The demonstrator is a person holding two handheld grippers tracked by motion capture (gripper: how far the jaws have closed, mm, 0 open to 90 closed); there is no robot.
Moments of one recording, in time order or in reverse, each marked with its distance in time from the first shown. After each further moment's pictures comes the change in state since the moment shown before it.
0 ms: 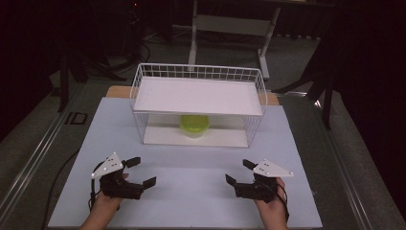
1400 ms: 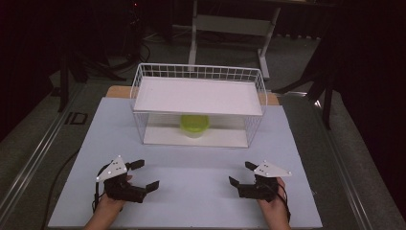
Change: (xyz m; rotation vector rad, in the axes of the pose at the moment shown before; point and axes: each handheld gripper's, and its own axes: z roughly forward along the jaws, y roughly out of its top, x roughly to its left) left arm 0.002 -0.012 0.008 -0.003 -0.027 0.030; right arm -0.021 -0.024 0.012 0.053 -0.003 -0.038
